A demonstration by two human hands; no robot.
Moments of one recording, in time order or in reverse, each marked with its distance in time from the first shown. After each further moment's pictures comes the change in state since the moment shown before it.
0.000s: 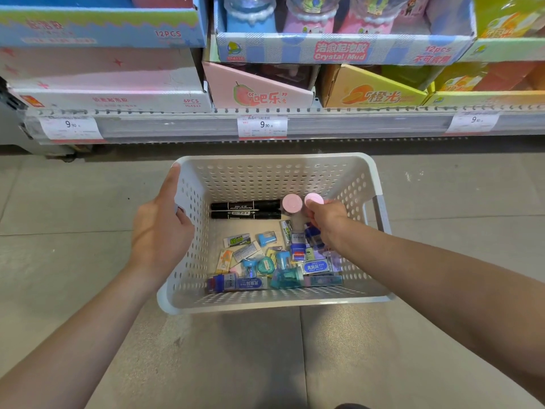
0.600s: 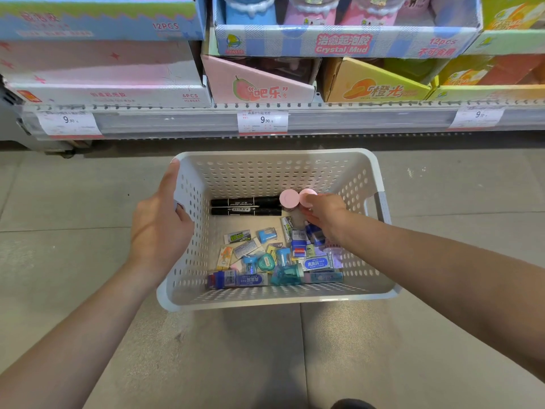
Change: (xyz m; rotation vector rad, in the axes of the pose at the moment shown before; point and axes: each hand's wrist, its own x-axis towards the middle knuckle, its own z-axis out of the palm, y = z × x) left_hand 0.002 0.000 0.000 0.046 -0.002 0.022; right_hand 0.003 -0.005 0.001 -0.027 -0.107 0.000
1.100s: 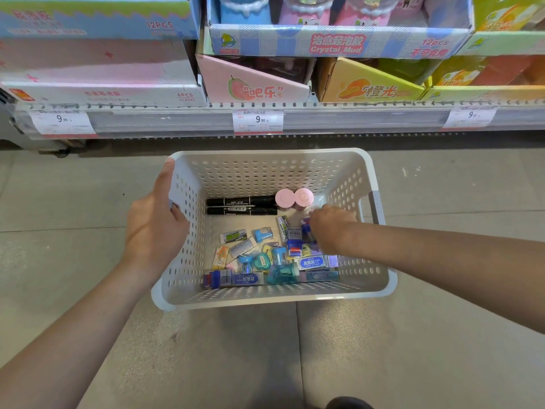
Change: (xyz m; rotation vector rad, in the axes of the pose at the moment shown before) left_hand 0.001 -0.001 0.001 -0.007 -0.013 0.013; right_hand -0.043 0.004 -0.027 -1.866 -0.068 -0.469
